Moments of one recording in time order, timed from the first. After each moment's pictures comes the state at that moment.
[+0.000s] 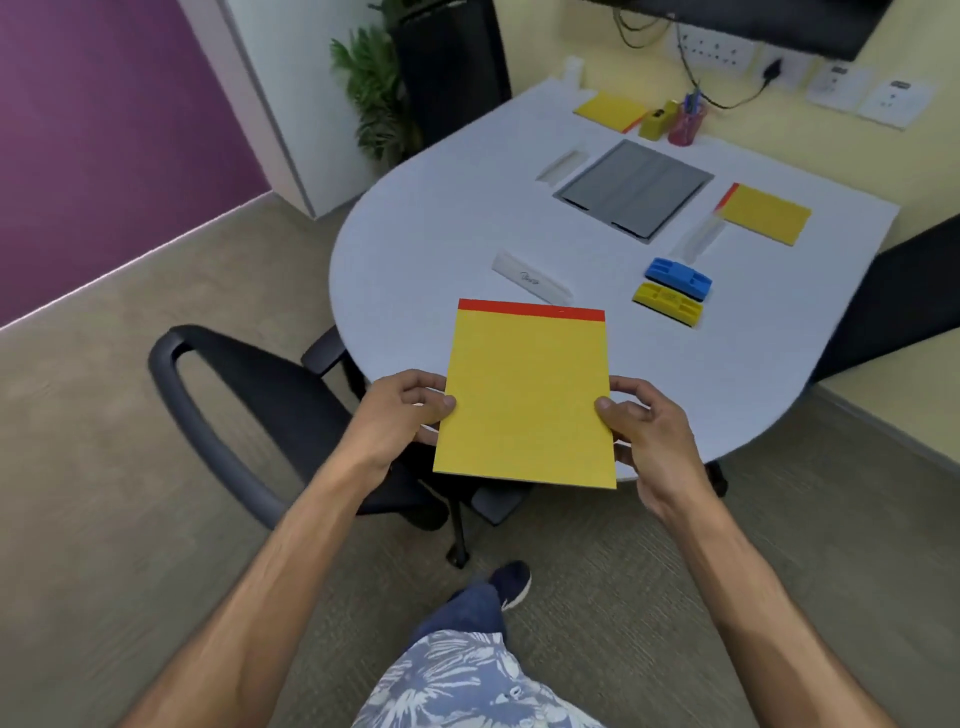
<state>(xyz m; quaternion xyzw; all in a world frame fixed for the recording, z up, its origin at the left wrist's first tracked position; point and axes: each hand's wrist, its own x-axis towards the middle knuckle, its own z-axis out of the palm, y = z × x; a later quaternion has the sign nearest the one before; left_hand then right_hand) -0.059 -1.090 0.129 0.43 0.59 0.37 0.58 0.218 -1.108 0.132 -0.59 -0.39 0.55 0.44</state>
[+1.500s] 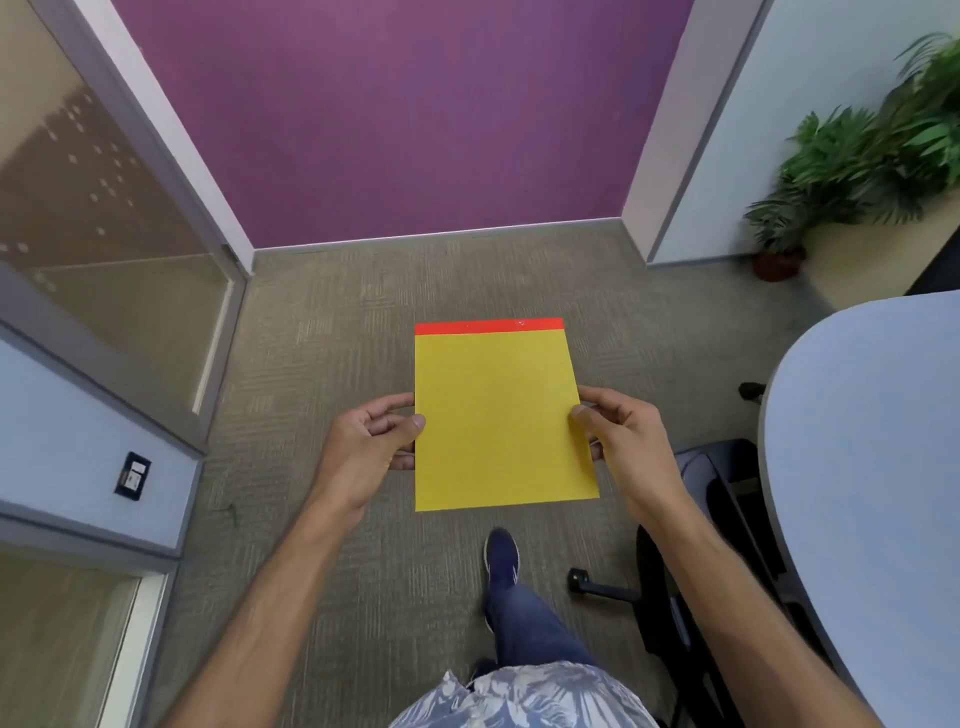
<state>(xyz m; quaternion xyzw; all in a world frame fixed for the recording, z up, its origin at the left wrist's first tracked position) -0.685 -1.202 0.123 0.17 0.70 0.60 0.35 -0.481 -1.024 0.141 -0.37 -0.64 0.63 0.22</state>
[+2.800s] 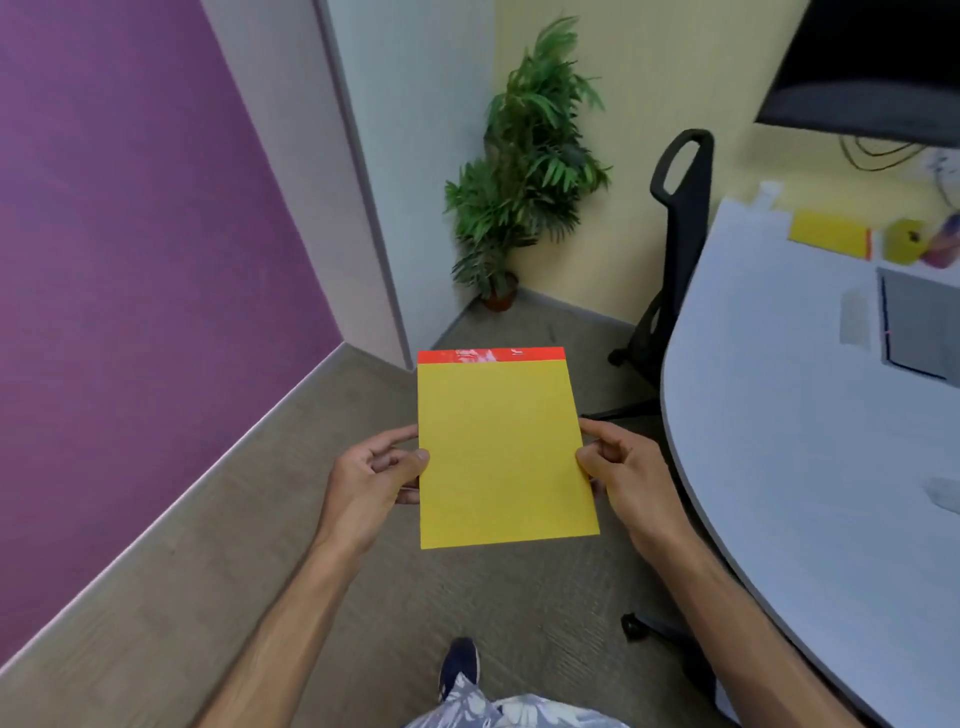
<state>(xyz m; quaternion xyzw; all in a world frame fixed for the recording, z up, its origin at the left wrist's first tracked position) -0.897 -0.459 0.149 0.45 0.56 0.40 0.57 -0.631 -0.499 0.146 -0.62 -0.43 0.47 0.46</state>
